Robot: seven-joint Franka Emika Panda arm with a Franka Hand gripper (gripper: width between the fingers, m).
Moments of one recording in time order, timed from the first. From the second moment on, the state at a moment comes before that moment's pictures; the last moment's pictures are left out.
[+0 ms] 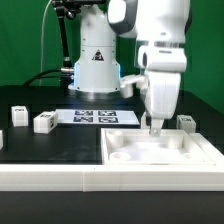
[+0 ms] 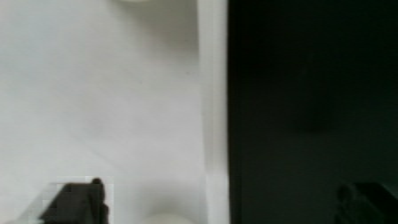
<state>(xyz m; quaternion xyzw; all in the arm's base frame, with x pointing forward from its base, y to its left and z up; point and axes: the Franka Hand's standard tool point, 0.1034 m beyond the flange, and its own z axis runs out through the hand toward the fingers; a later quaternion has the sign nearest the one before) 0.482 0.082 0.031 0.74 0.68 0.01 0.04</state>
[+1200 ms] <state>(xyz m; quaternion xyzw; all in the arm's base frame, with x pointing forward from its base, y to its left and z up) 0.464 0.137 0.046 0.97 0.22 0.04 0.00</state>
